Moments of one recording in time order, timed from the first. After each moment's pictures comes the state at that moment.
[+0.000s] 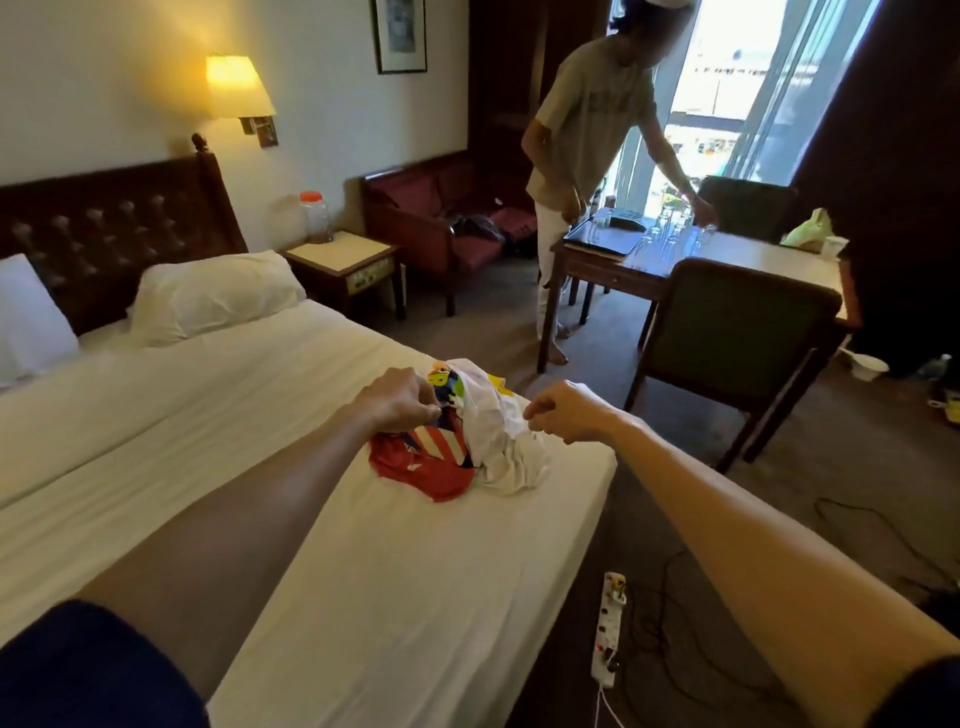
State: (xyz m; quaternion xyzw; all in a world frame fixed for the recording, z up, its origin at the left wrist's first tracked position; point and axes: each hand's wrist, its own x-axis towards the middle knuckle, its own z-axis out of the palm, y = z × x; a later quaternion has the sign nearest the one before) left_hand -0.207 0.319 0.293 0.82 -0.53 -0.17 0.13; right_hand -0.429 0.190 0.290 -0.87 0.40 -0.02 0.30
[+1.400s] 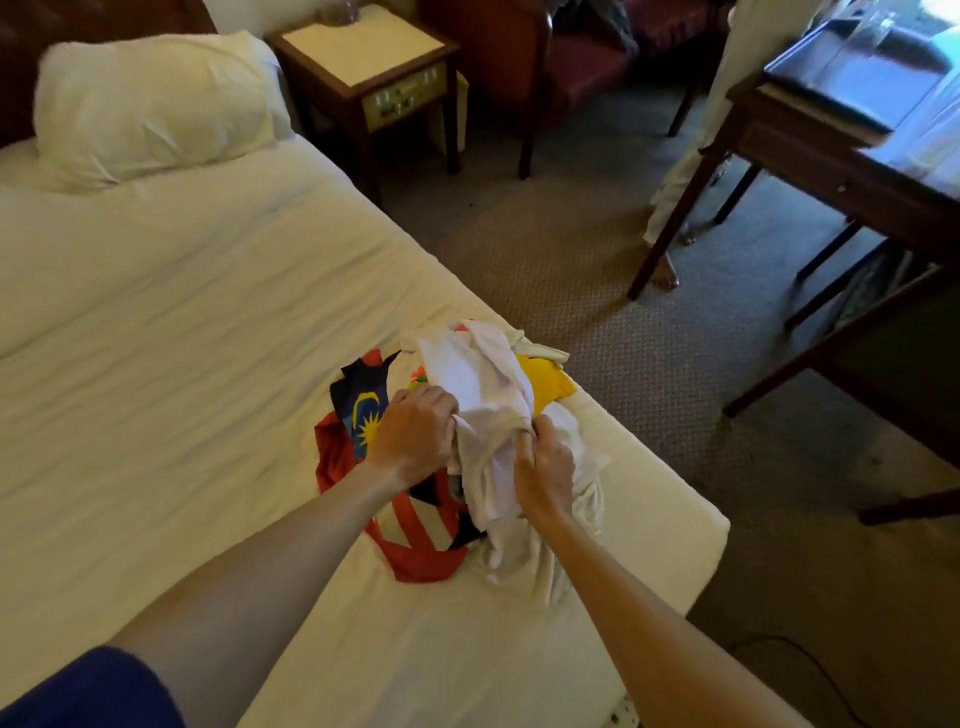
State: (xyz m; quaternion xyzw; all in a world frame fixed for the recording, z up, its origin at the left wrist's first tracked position) left_hand -0.002 -0.063 -0.030 0.83 -0.54 -0.05 0.16; right_hand -0.154 -0.159 -0.058 -0.74 0.49 -0.17 0.44
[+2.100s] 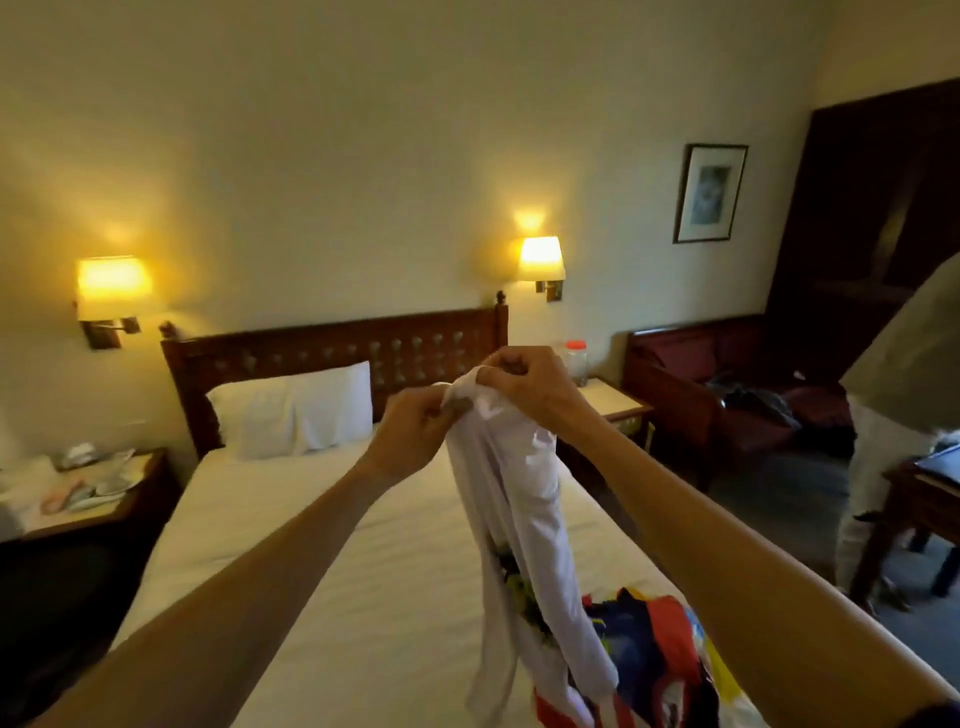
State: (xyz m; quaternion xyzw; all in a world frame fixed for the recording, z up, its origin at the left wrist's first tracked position) left_hand -0.004 0.315 0.431 0.80 -0.36 0.18 0.44; right_hand -0.052 0.134 0.468 -0.86 -0.07 -0.25 0.44
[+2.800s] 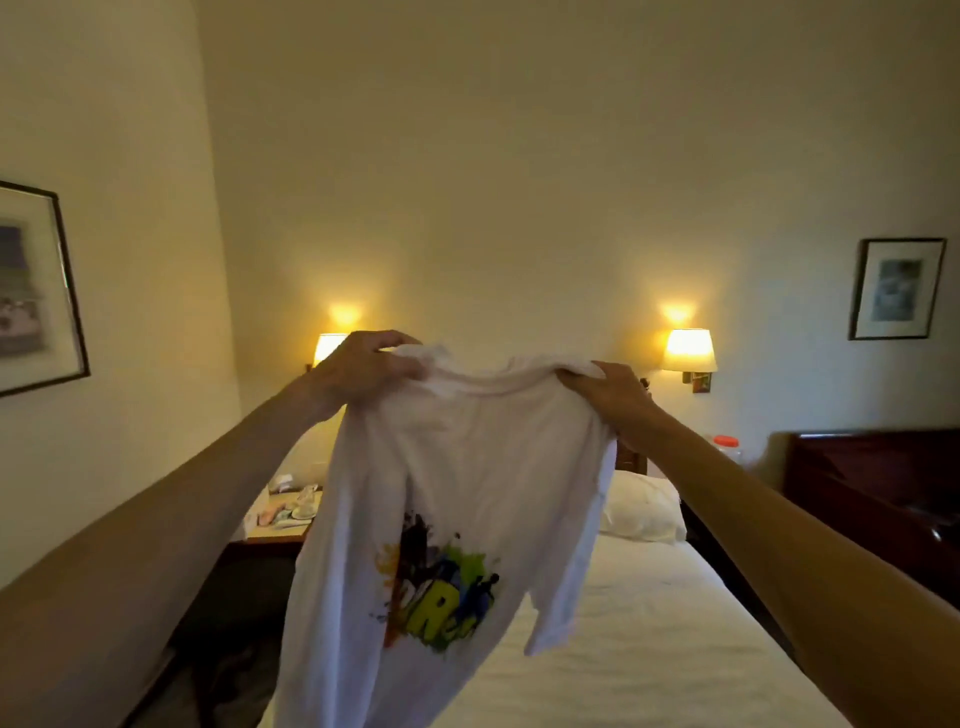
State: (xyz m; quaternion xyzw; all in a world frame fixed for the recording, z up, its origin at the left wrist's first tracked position) left_hand -0.081 0.630 0.617 0.85 -0.17 0.16 0.46; right_hand -0.066 0.326 0.570 -0.78 -0.08 -0.25 0.56
